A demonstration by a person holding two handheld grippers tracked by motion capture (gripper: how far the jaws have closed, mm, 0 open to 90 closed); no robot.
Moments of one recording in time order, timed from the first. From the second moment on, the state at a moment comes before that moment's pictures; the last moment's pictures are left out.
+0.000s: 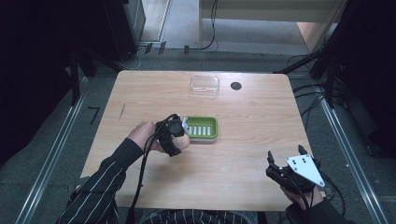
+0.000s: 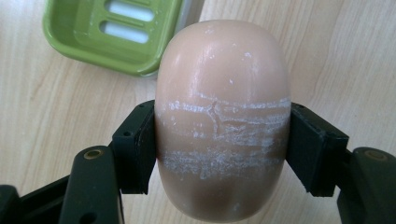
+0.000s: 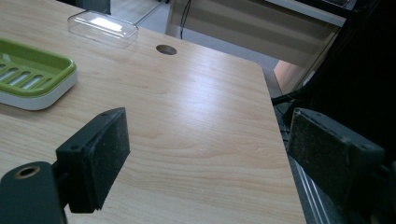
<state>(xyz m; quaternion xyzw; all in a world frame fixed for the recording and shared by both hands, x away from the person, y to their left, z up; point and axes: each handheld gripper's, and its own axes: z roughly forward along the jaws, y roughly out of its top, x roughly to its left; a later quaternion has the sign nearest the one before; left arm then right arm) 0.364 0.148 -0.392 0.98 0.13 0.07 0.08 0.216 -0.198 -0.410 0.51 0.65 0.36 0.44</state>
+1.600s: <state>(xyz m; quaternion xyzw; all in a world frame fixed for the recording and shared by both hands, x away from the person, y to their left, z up) 0.388 0.140 -0.369 0.98 0.11 0.11 0.12 0.215 -0.197 -0.410 0.51 0.65 0.36 0.44</state>
